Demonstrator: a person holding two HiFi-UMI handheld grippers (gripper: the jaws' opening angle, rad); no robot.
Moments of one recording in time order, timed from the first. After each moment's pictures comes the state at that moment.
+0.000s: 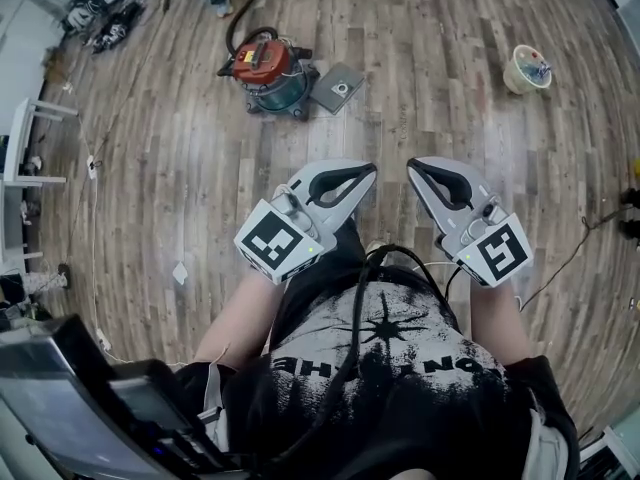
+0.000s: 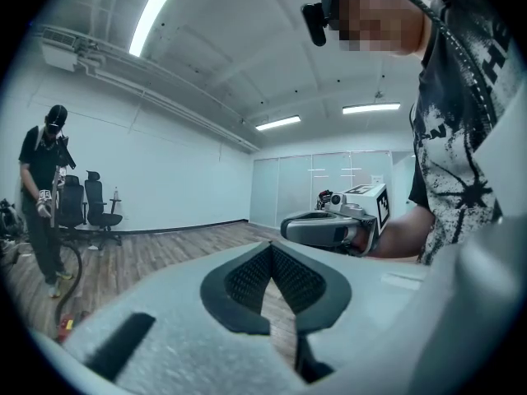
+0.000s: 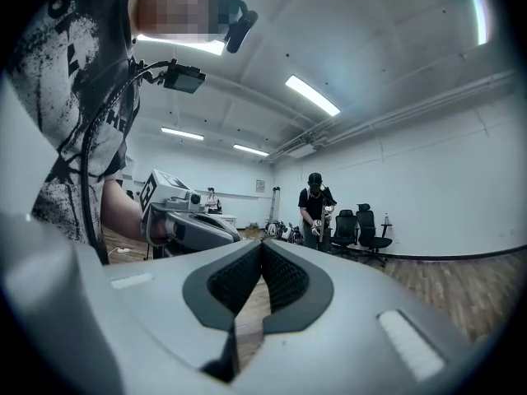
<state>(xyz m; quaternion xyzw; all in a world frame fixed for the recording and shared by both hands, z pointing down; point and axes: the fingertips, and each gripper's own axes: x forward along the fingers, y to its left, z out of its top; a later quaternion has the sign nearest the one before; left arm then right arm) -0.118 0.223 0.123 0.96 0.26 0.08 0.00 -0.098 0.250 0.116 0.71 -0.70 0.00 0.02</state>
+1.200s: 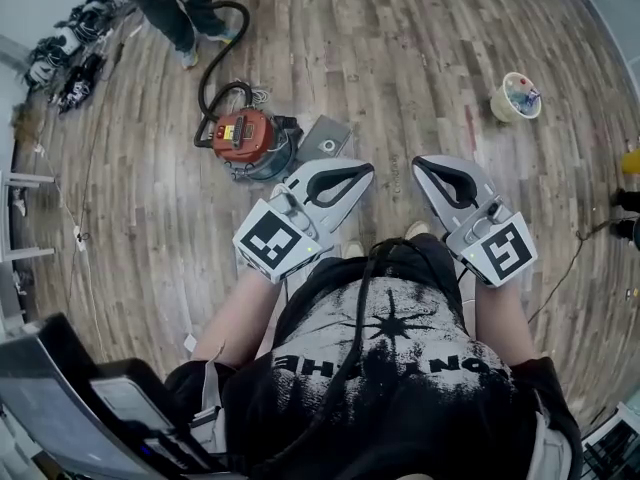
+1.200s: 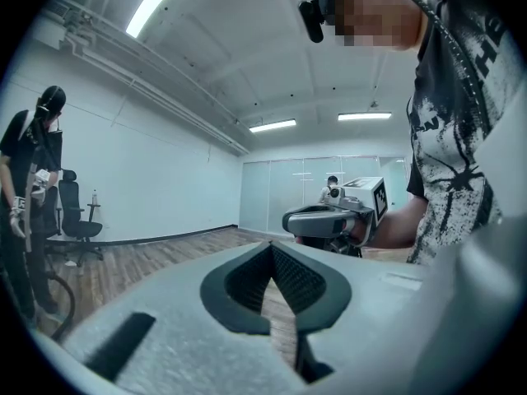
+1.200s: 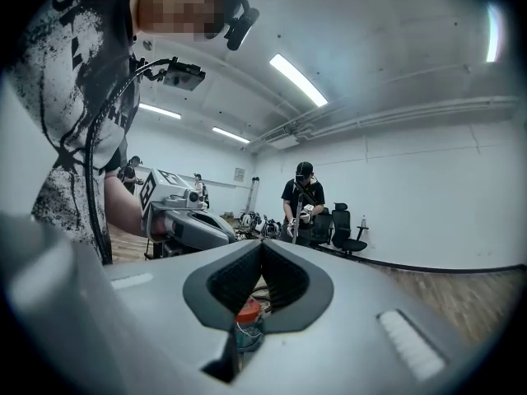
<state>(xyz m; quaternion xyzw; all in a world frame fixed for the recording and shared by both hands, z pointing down) 0.114 0.042 0.131 0.94 0.33 0.08 0.00 0.138 0.076 0.101 0.77 -0.64 -0.02 0.04</state>
